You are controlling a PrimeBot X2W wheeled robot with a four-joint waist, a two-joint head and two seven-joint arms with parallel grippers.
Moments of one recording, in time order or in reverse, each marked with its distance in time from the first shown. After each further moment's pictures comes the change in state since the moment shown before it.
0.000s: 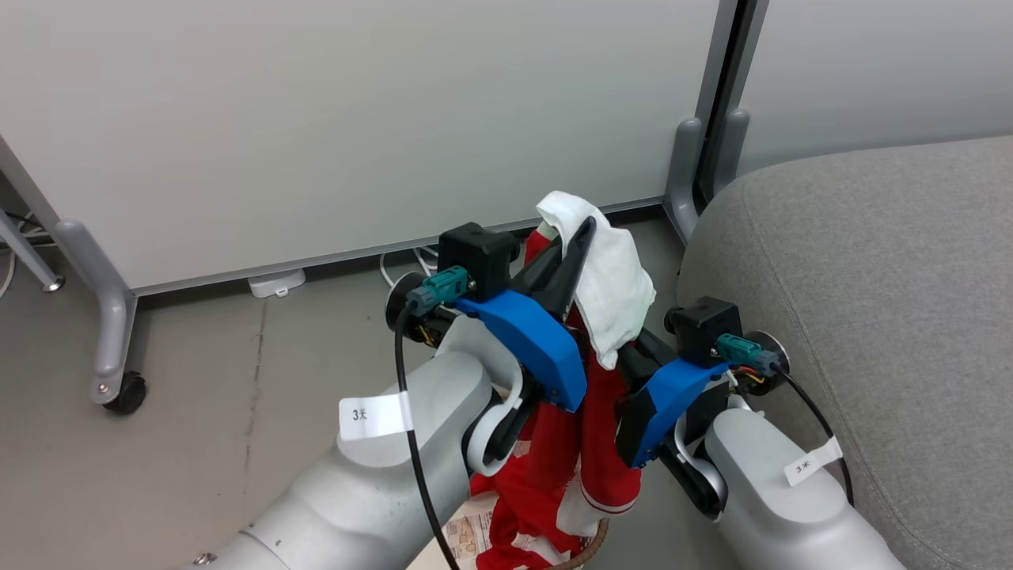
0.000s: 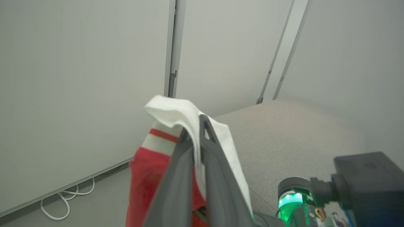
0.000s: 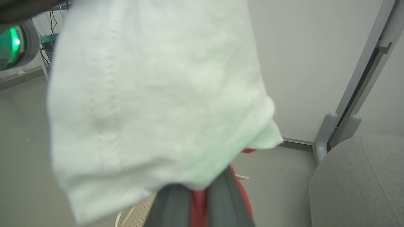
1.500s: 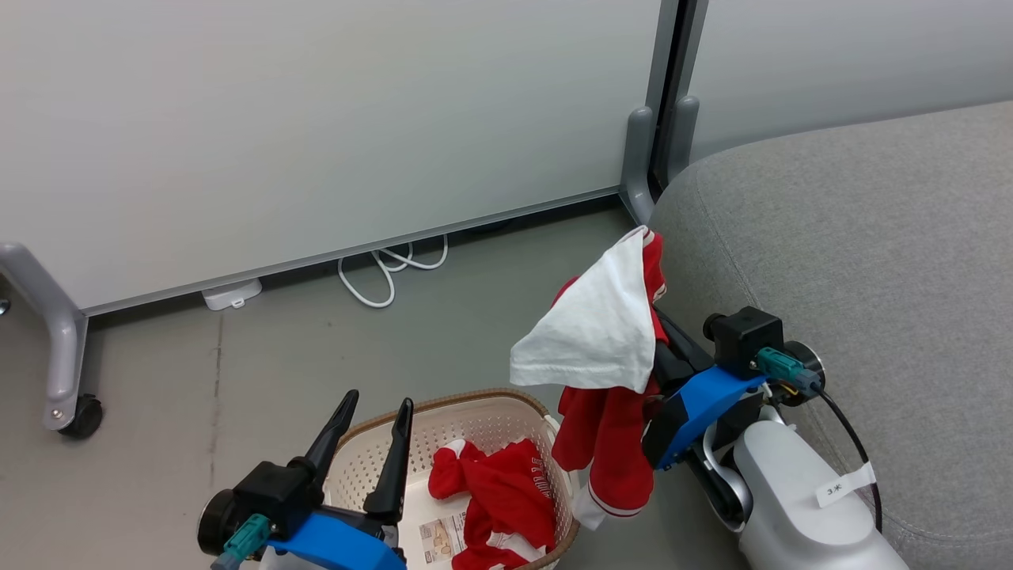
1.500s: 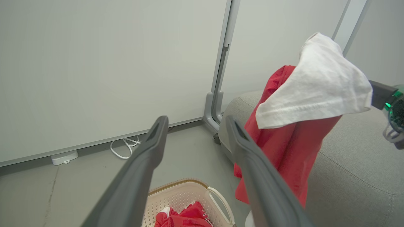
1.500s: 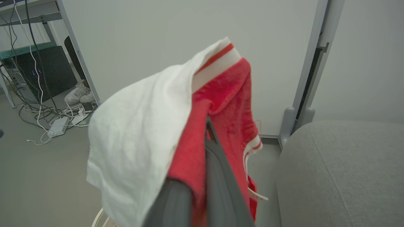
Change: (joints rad) left arm 0.743 0.115 0.702 -0.361 0.637 -0.146 0.000; right arm 0.095 0.000 -0.159 -0.114 -0.109 0.000 -0.001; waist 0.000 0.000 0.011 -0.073
